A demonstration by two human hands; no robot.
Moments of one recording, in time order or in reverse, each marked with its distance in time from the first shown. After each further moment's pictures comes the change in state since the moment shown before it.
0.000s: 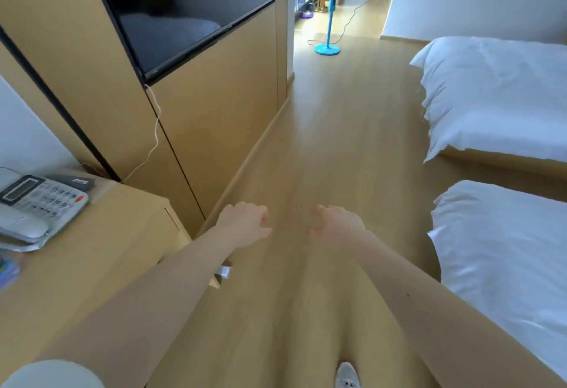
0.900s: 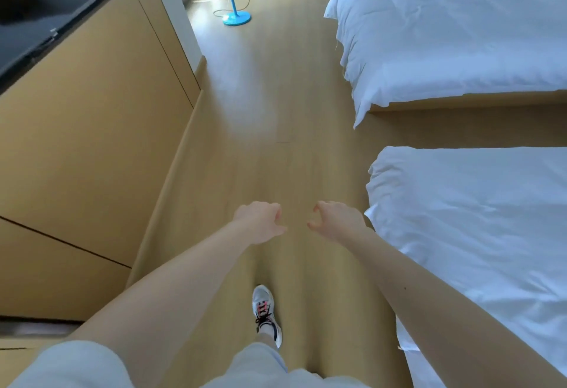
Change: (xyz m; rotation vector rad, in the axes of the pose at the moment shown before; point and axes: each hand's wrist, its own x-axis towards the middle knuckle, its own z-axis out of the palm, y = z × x) left_hand 0.263 0.288 -0.030 0.099 -0.223 0.210; right_hand 0.091 0.326 -0.026 0.179 -0.023 0.277
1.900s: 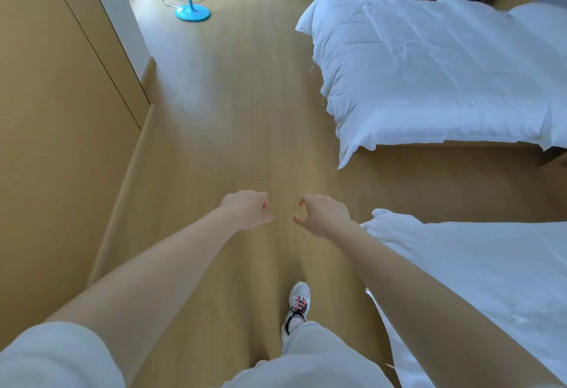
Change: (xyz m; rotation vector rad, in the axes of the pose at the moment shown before) left_hand 0.334 -0.166 -0.202 -0.052 -0.019 0.139; right_hand 0.349 -0.072 -0.172 -0.089 -0.008 0.147
